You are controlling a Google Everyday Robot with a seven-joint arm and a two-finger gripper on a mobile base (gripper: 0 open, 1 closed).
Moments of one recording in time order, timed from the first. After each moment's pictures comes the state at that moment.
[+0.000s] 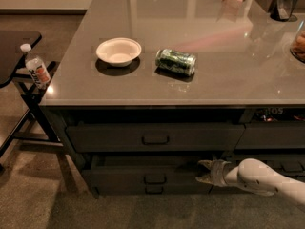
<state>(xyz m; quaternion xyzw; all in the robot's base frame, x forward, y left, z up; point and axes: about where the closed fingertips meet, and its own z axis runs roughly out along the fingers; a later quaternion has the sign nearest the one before) 0.540 -0.224 0.411 -0.64 0.68 0.02 0.36</state>
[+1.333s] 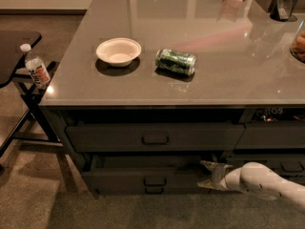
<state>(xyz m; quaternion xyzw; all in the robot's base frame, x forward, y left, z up) 0.528 -0.225 0.413 -0.64 0.68 0.02 0.36</state>
